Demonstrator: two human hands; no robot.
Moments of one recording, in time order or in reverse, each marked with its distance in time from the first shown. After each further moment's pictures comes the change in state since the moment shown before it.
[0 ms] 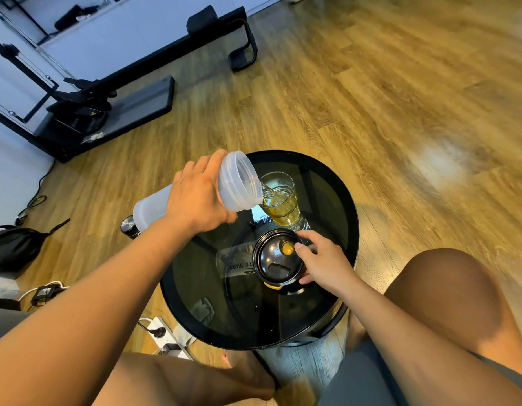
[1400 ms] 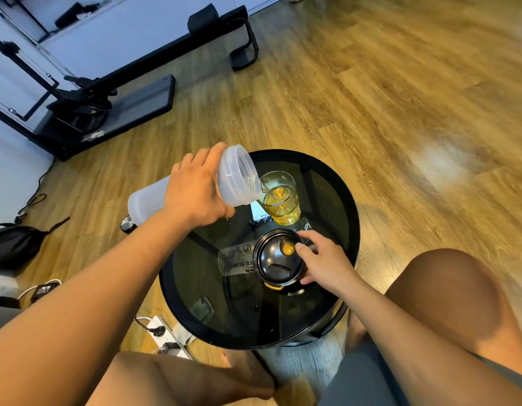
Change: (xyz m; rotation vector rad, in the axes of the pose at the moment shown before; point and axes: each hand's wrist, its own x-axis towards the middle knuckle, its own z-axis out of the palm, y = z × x) left_hand 0.004 0.002 -0.011 0.025 0.013 0.018; right_hand -0.001 0.001 0.000 0.003 0.000 -0.007
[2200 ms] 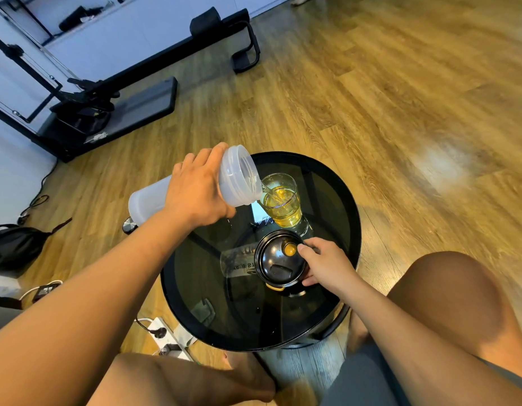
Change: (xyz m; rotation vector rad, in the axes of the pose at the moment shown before) left_hand 0.001 0.000 -0.006 0.008 -0.002 0.007; right_hand 0.001 -0.004 0.000 0.028 -0.005 0.091
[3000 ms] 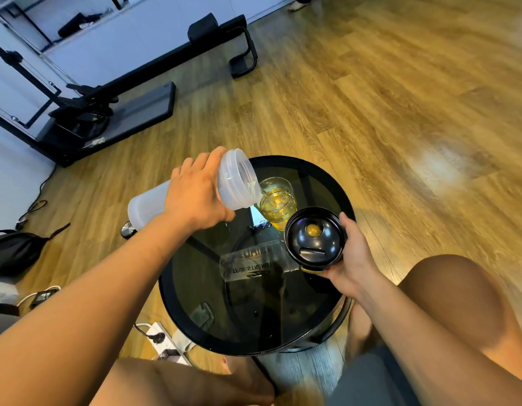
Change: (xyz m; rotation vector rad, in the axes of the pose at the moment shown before) left_hand 0.002 0.002 0.003 0.013 0.010 0.002; right_hand -0.006 -0.015 -0.030 0.980 -0.001 0.208
